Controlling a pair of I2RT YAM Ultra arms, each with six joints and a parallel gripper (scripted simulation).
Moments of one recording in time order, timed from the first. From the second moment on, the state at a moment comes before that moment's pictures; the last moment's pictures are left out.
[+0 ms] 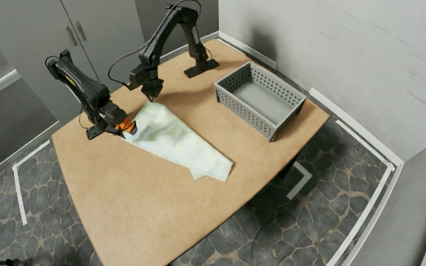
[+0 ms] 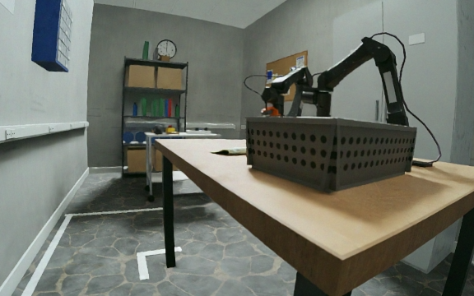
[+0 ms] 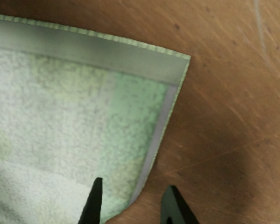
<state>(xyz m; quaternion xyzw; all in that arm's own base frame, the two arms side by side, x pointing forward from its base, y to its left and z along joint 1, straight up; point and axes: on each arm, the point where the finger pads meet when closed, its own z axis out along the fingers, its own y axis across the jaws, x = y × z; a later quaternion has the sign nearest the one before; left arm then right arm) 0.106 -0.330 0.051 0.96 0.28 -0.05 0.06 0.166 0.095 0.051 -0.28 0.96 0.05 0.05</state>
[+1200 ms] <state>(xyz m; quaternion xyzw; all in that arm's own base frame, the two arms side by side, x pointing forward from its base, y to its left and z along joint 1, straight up) 0.106 -0.332 0.011 0.96 0.28 -0.05 0.06 0.165 0.096 0.010 -0.28 0.96 0.05 0.05</state>
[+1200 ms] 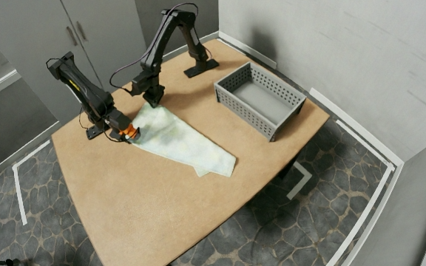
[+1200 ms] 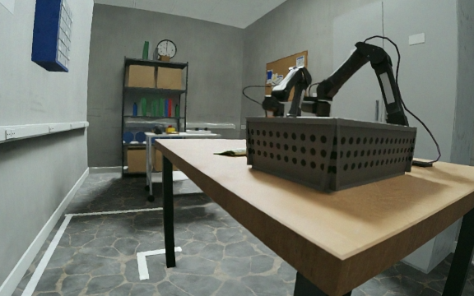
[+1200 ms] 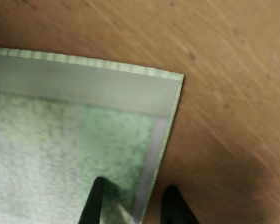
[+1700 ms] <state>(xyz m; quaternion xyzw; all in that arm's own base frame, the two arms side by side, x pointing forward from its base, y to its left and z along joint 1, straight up) 0.108 -0.338 0.011 0.96 0.28 -0.05 0.06 0.169 0.104 0.011 -0.28 0.96 0.06 0.07</state>
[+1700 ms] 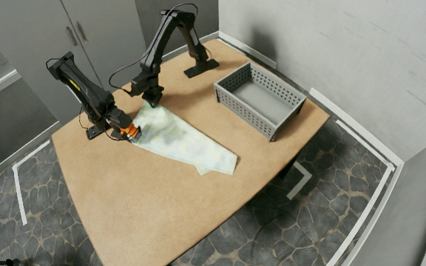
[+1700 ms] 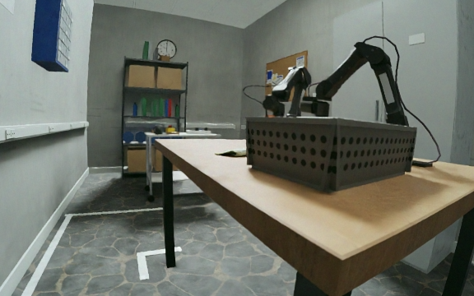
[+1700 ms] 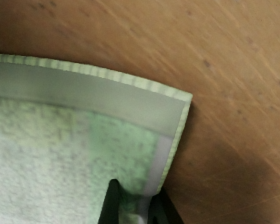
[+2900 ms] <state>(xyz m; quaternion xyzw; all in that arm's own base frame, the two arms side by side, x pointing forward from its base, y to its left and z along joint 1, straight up) 0.108 -0.338 0.041 0.96 0.28 -0.06 0.05 0.155 0.095 0.028 -0.28 0.96 0.04 0.06</state>
